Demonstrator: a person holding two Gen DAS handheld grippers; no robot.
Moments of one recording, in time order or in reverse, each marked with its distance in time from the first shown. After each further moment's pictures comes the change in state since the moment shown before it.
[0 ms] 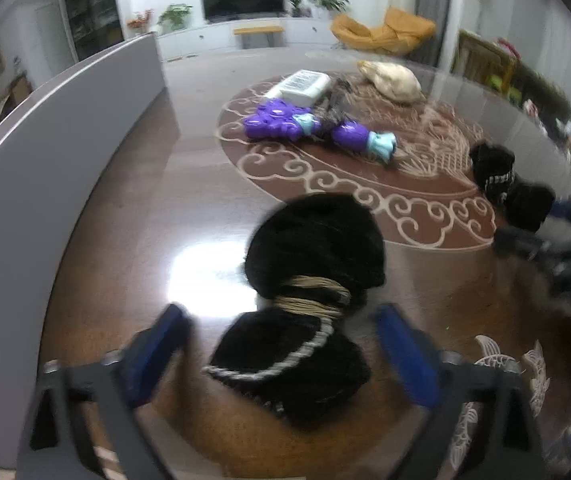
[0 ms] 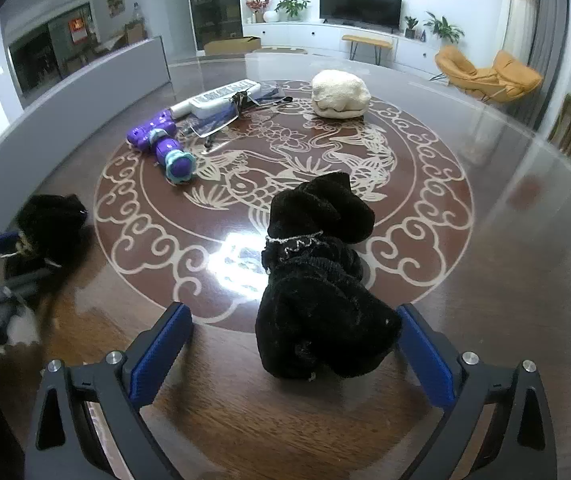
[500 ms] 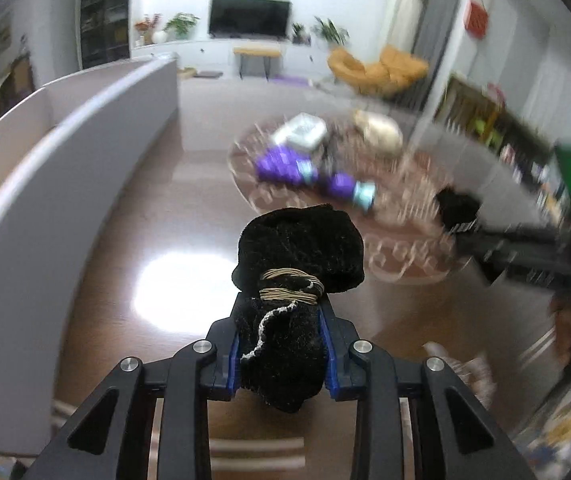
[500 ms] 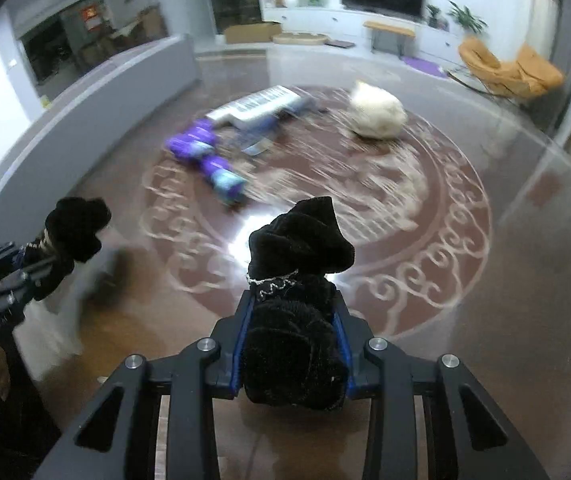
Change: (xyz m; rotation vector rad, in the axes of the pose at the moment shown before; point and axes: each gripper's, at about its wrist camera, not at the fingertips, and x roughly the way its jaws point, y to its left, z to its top) left arm -0.064 0.042 -0.001 -0.136 -0.132 -0.126; right arm -0.032 0.035 0.031 -0.043 0.062 0.068
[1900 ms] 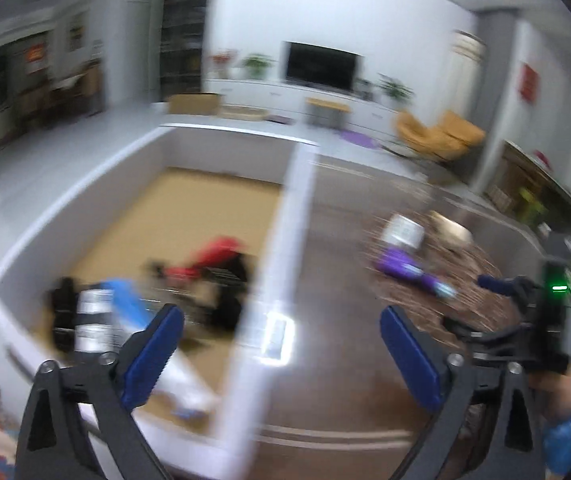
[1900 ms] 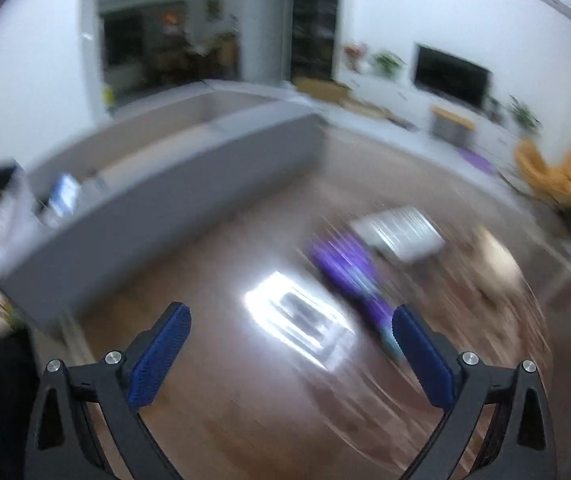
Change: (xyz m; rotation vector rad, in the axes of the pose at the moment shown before) left arm -0.101 0.085 0.027 -0.091 -0.143 0.156; right arm 0.027 0.133 0.053 -0.233 -0.188 0.014
